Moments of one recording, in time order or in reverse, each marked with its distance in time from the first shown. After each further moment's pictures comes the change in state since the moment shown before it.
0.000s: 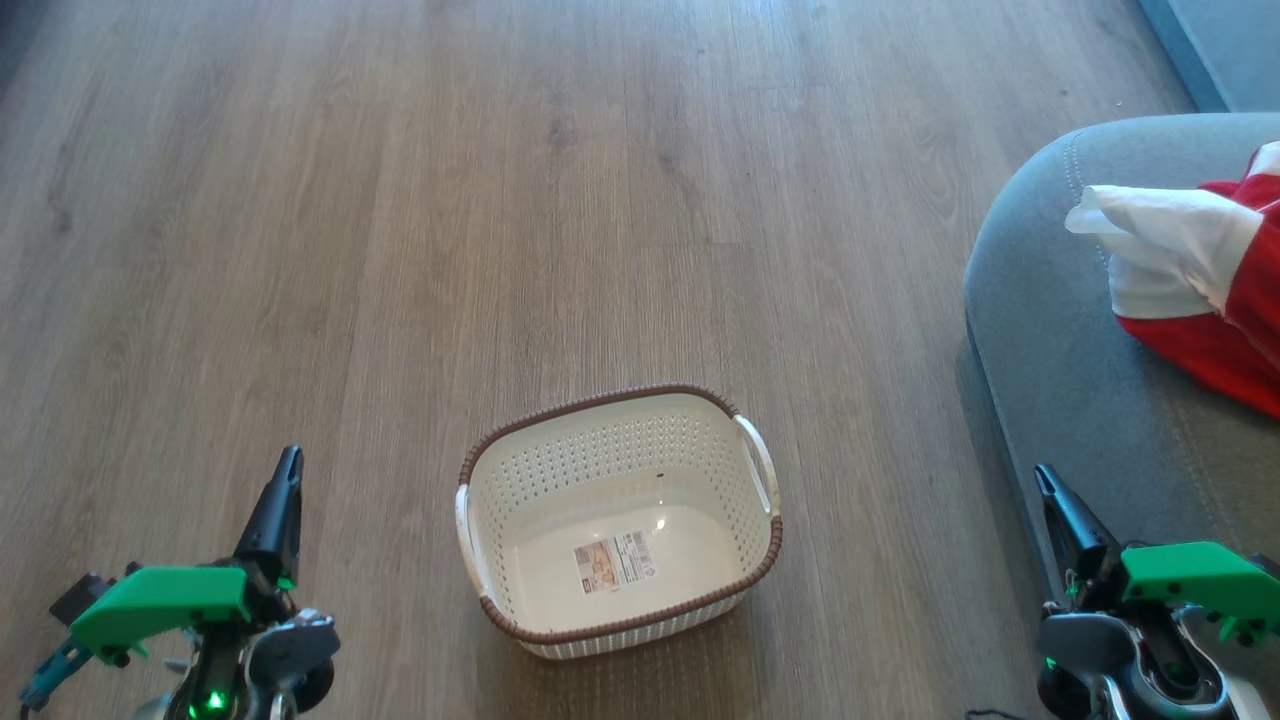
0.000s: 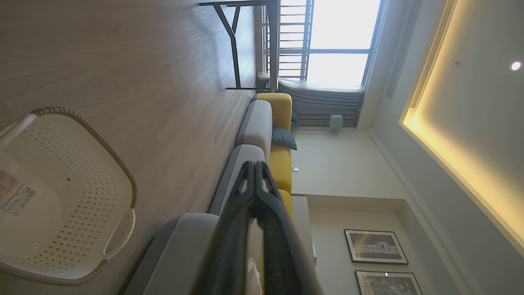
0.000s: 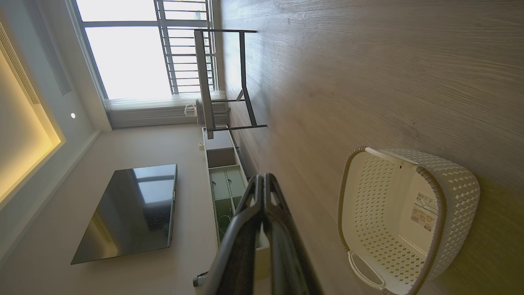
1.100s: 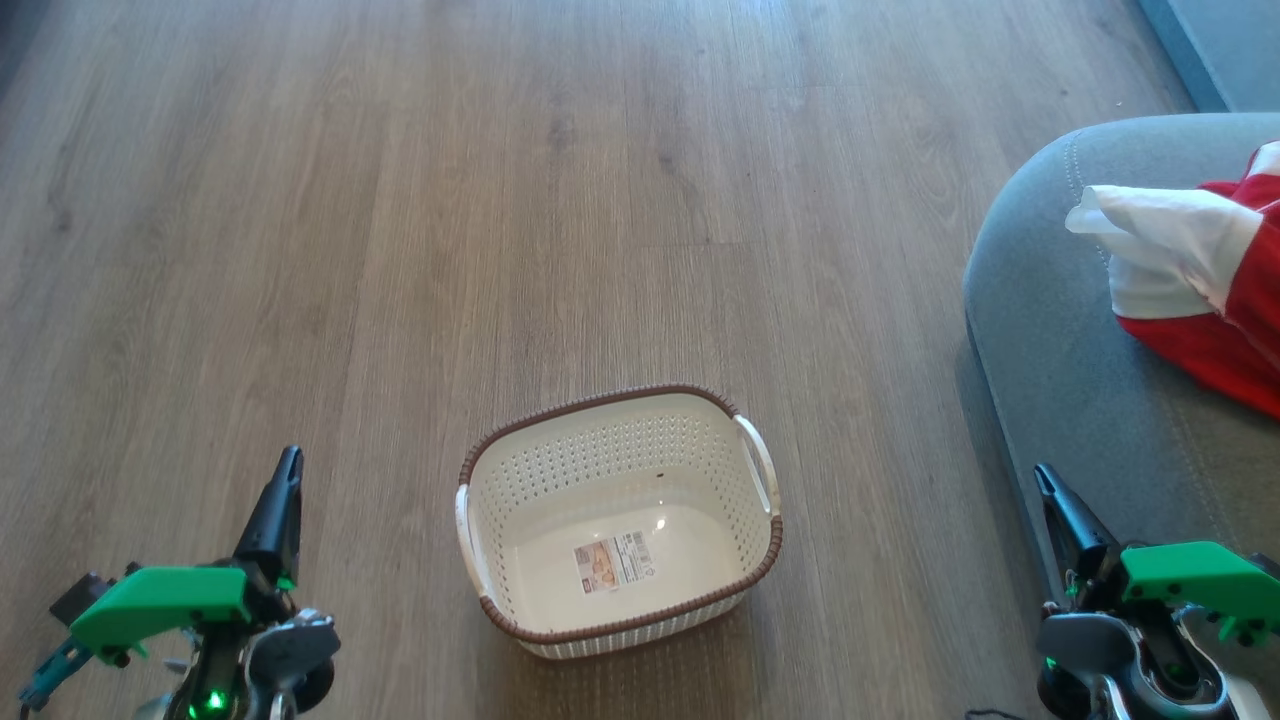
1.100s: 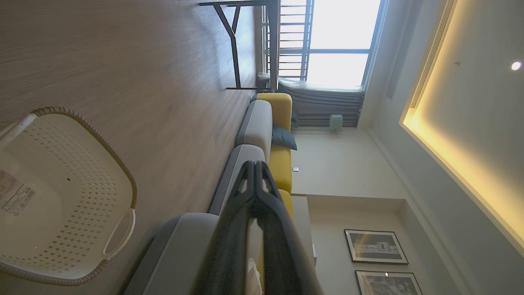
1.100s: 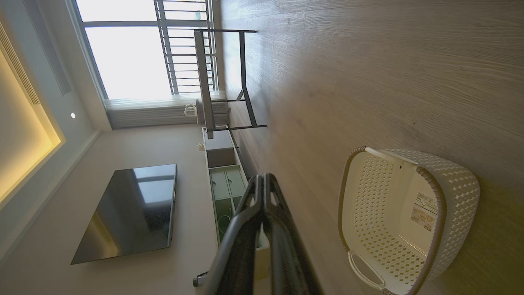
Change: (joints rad) left arm 0.000 0.000 0.000 0.000 0.000 0.000 0.000; right arm 0.000 0.000 0.000 0.000 0.000 0.000 0.000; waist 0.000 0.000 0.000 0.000
